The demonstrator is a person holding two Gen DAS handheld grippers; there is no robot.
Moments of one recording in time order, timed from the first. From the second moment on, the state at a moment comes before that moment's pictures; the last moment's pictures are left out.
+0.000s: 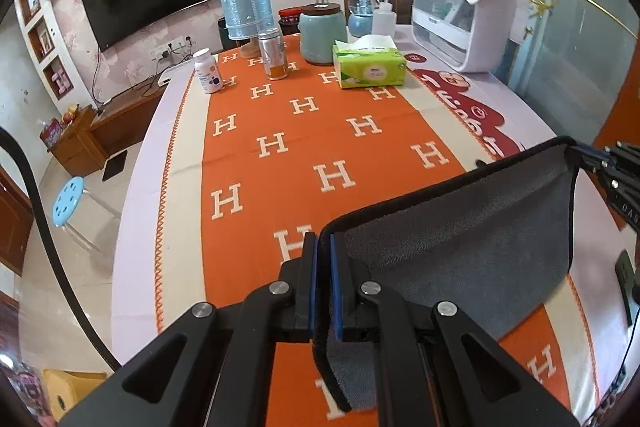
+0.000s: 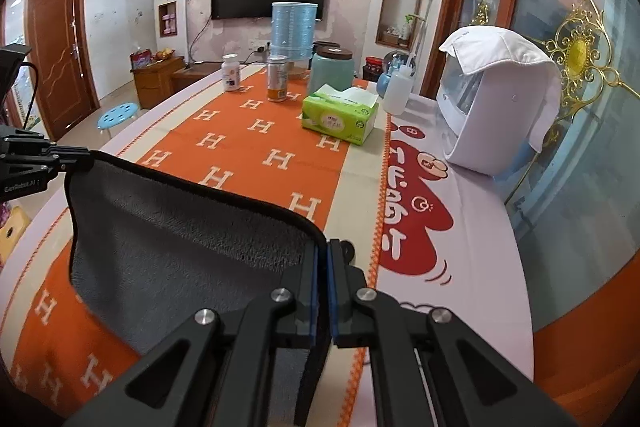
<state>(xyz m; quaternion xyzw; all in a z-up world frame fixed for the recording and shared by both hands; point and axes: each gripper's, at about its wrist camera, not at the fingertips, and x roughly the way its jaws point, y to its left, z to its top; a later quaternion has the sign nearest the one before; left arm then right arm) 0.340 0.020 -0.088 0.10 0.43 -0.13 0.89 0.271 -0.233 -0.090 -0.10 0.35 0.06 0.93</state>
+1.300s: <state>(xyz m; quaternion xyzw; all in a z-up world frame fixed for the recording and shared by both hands) 0.334 0.028 -0.137 -0.01 0.47 -0.09 0.88 0.268 -0.259 -0.120 -0.02 0.37 -0.02 0.93</state>
